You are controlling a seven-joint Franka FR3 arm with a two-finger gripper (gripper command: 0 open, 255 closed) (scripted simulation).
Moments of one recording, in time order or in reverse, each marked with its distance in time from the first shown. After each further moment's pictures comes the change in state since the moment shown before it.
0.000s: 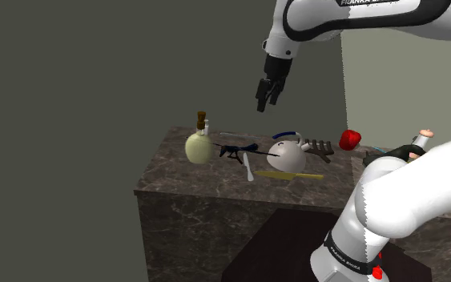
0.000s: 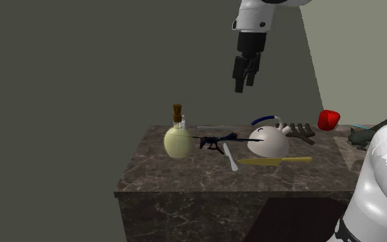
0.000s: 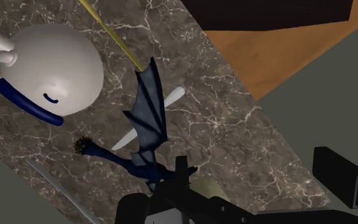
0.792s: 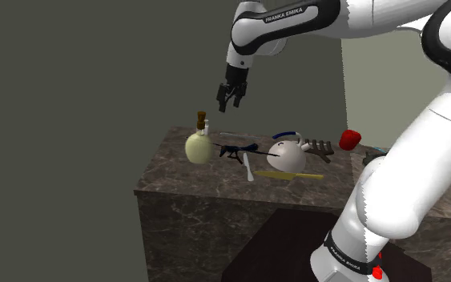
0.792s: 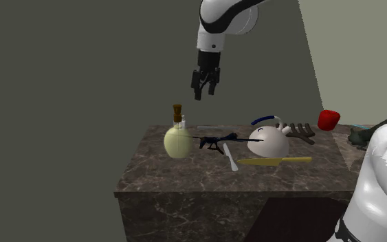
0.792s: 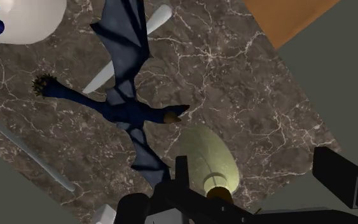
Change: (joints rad) arm 0.034 0.446 -0.032 0.255 0.090 0.219 -0.017
